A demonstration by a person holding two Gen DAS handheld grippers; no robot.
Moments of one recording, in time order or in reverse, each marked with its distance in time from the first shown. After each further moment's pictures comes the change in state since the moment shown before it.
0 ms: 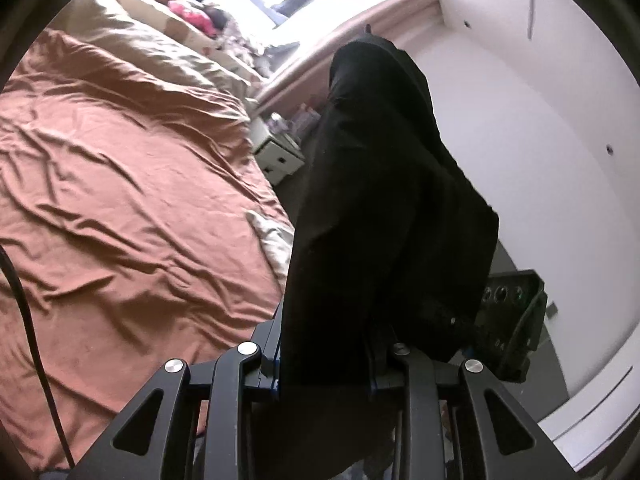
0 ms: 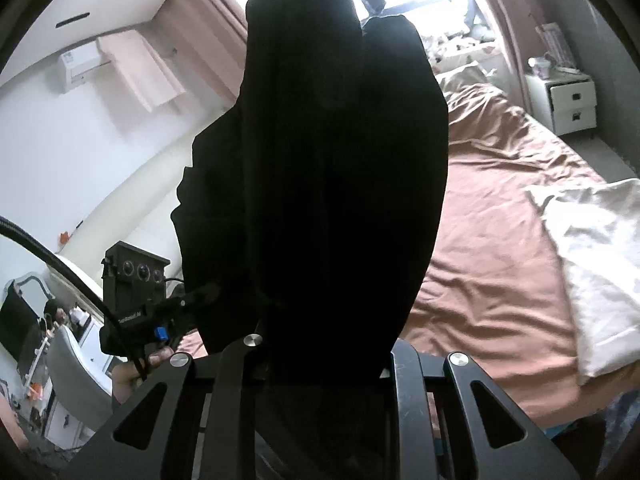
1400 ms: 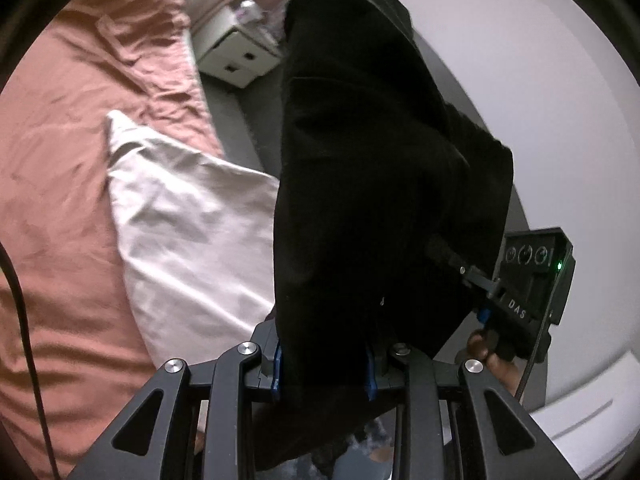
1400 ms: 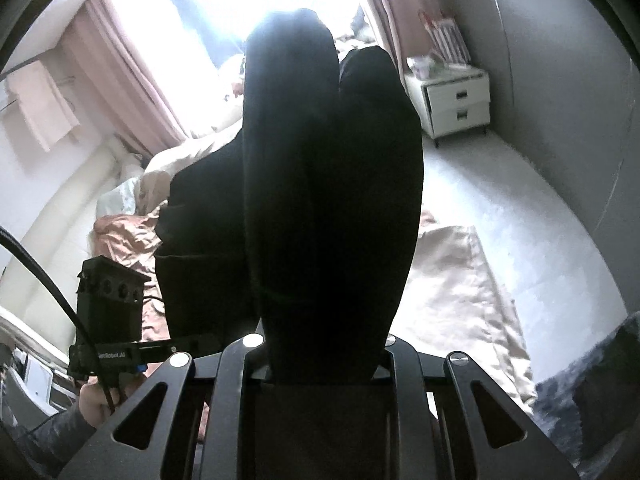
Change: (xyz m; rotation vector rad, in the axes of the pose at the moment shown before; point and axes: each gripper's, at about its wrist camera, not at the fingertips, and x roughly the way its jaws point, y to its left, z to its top) left arm 0.412 -0.069 0.025 -0.135 0.323 -0.054; right arm -0.090 -0.229 0.107 0.107 0.053 -0.324
